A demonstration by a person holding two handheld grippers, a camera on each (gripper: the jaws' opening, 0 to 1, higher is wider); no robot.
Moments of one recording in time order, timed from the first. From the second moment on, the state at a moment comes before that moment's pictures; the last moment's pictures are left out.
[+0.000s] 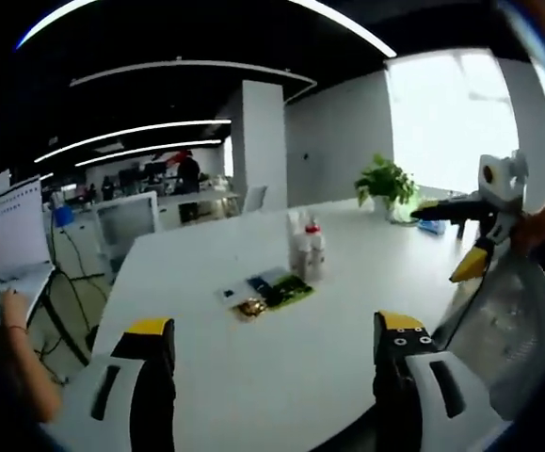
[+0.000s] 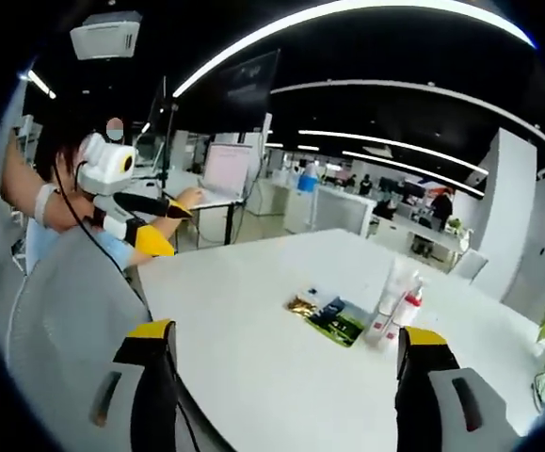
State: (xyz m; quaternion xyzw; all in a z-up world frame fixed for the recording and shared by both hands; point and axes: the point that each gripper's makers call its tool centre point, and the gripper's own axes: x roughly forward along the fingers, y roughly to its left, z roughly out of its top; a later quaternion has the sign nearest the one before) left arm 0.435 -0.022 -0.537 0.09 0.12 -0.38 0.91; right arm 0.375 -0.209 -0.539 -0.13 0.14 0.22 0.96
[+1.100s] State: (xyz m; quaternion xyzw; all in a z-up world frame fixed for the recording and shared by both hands) left arm 0.428 -0.005 -0.592 0.14 0.23 -0.39 0.88; right arm 0.375 -0.206 -0.553 -0.12 0.16 0.21 0.96
